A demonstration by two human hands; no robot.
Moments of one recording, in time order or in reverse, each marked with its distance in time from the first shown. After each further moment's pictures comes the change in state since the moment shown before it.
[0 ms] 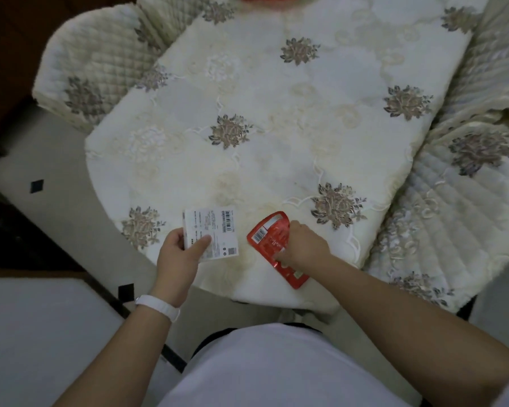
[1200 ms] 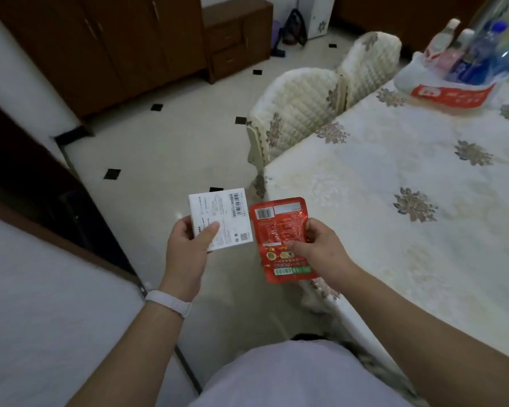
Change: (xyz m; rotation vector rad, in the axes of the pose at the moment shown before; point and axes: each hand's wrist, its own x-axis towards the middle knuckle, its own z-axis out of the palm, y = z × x) left_hand 0.160 -0.008 -0.420 -0.526 0.170 0.147; right_hand 0.019 -0.468 0.096 0.691 -0.010 -0.207
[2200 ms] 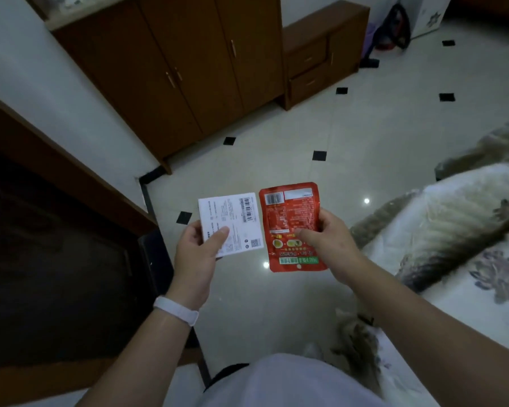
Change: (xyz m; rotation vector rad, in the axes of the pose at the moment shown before) left_hand 0.406 0.174 0.003 0.092 0.171 0.035; right_hand 0.432 -0.238 0.114 0.130 -0.219 -0.066
